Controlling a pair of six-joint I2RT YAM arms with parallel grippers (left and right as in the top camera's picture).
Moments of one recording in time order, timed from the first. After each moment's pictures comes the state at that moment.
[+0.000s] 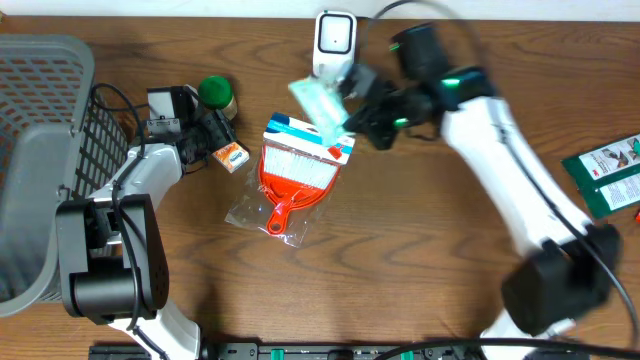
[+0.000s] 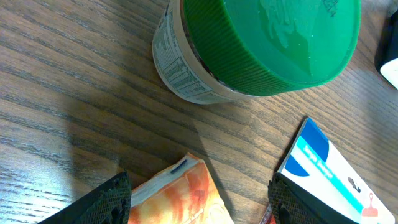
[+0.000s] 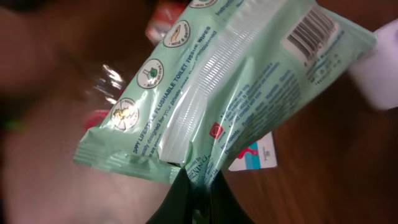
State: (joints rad) left arm 0.08 1.84 1.06 -0.09 0.32 -0.36; right arm 0.35 1.81 1.68 -0.94 -0.59 -0.55
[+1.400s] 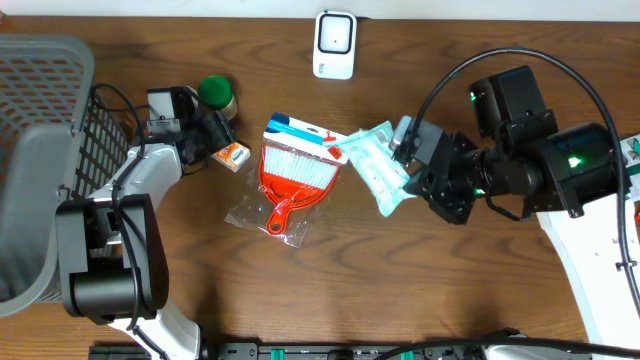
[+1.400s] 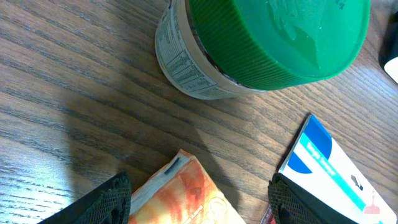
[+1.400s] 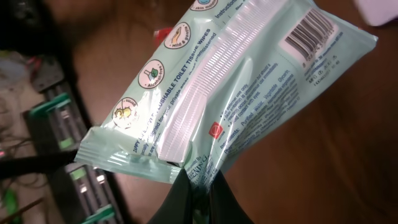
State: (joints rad) left arm 0.08 1.84 1.06 -0.11 0.32 -0.36; right arm 0.36 1.40 1.68 -1.46 -0.41 -0.63
